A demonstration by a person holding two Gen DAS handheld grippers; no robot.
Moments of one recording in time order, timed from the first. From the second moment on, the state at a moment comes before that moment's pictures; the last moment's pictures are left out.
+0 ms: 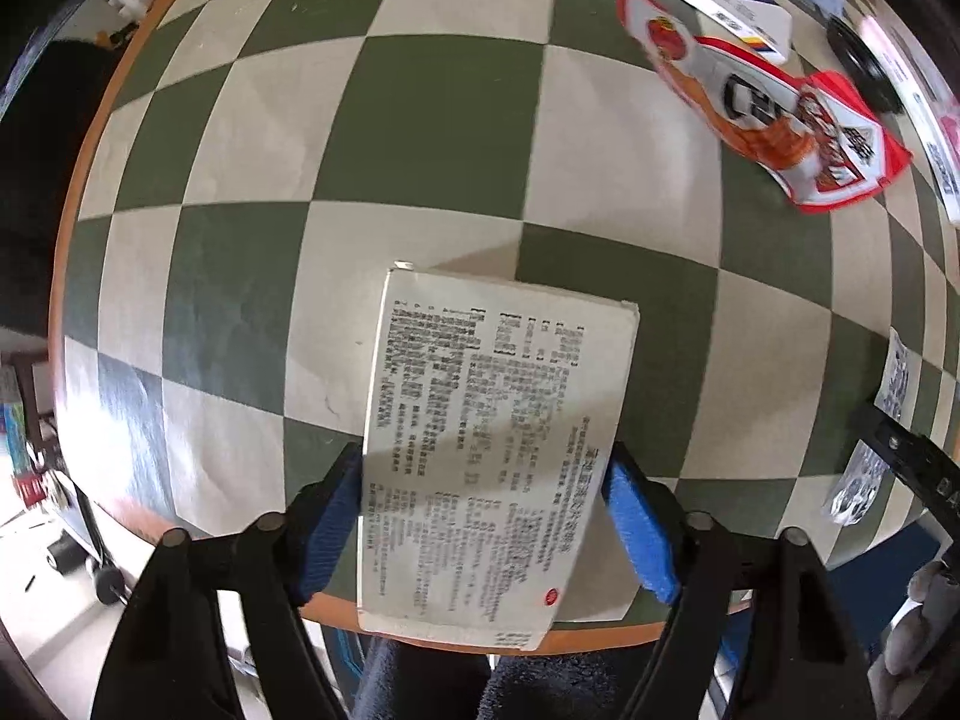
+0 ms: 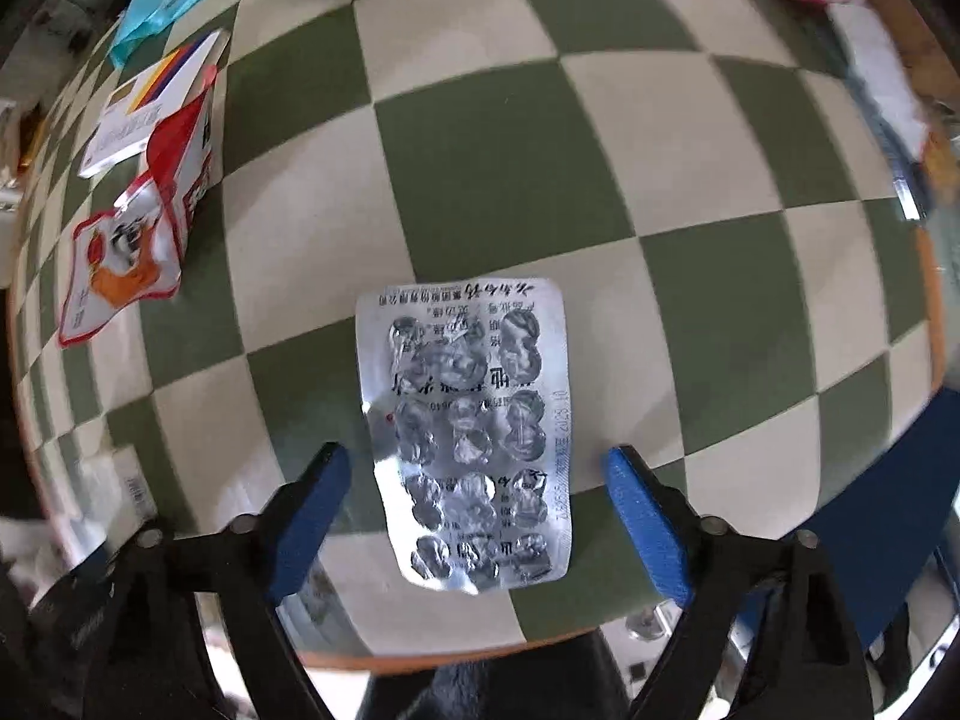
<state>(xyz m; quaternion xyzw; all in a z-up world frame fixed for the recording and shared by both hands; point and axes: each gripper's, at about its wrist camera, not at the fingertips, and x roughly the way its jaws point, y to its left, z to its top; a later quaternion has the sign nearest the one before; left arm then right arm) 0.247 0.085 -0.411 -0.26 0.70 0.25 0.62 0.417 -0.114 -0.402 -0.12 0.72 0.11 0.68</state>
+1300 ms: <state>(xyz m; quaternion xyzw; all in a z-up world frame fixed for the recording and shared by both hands) 0.055 0.026 -0.316 -0.27 0.62 0.16 0.72 0.174 -0.164 -0.294 -0.04 0.62 0.20 0.75</state>
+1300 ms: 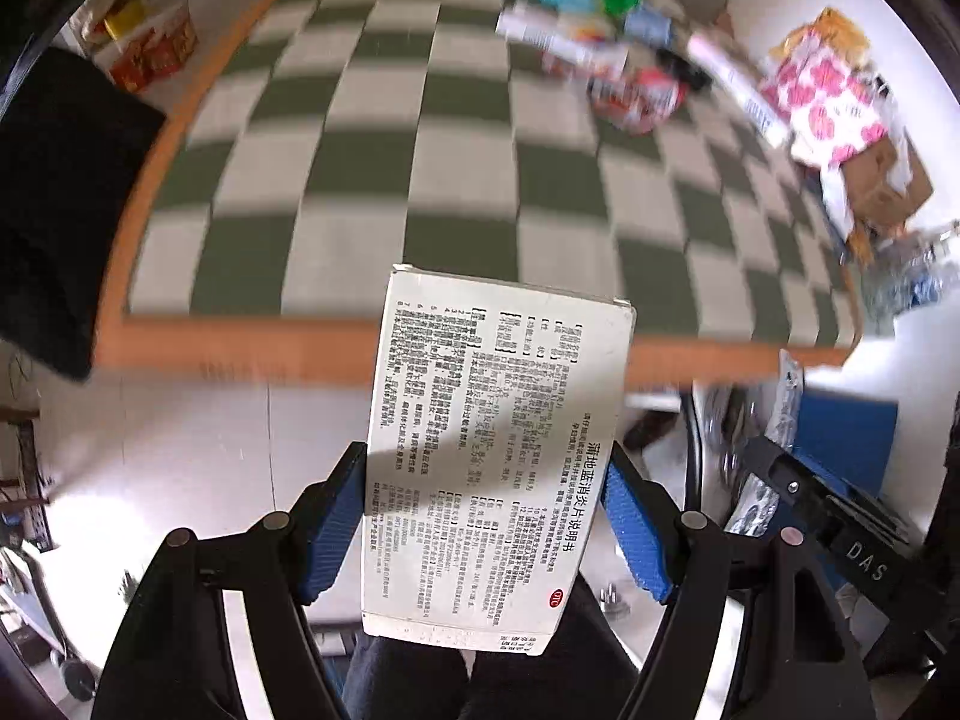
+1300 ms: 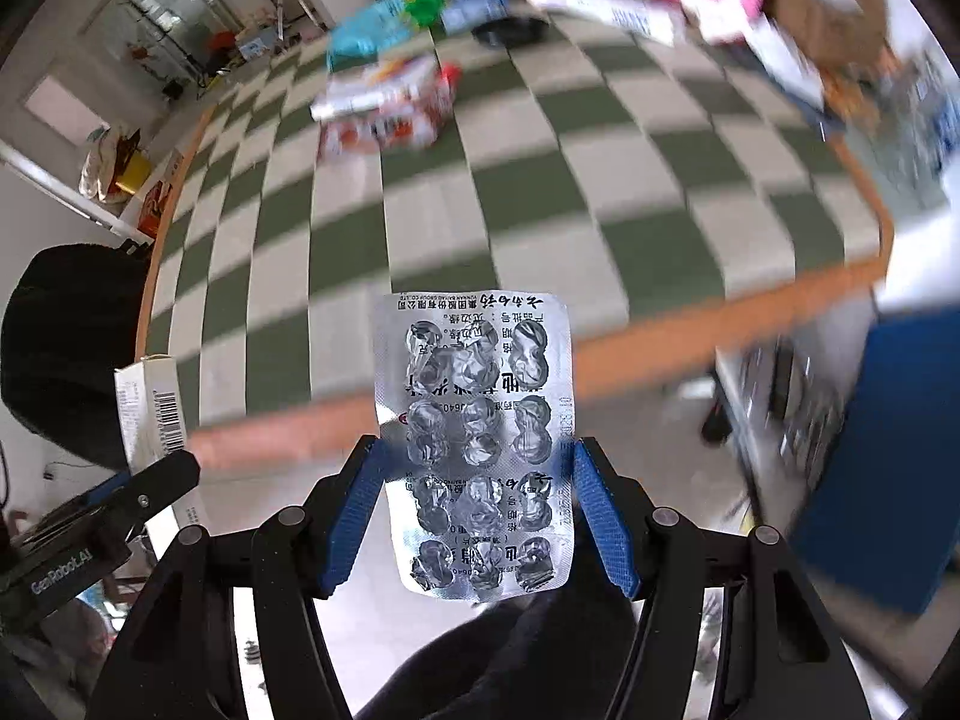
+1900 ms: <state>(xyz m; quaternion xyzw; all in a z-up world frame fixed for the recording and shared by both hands) 0.017 0.035 -0.664 -0.45 0.68 0.16 0.56 0.108 -0.175 -0.617 -0.05 0.74 0.21 0.64</state>
